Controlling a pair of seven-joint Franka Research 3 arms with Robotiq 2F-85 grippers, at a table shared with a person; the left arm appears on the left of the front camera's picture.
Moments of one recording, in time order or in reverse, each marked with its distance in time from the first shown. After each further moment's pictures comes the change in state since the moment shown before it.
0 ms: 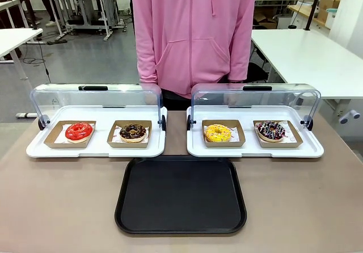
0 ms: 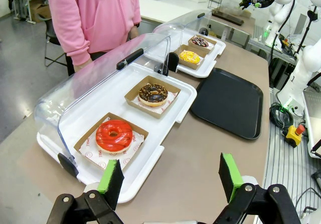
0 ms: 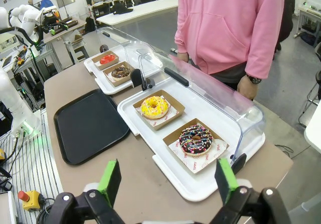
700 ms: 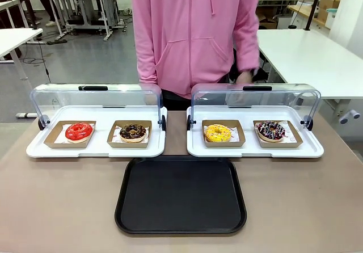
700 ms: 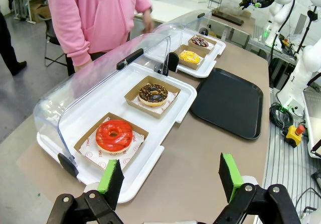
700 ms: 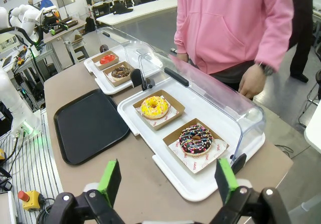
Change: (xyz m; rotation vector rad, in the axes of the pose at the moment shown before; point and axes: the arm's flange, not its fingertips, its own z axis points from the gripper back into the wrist) left arm 0.000 0.000 0.000 0.000 0.000 0.000; right arm 0.000 0.000 0.000 0.000 0.000 0.000
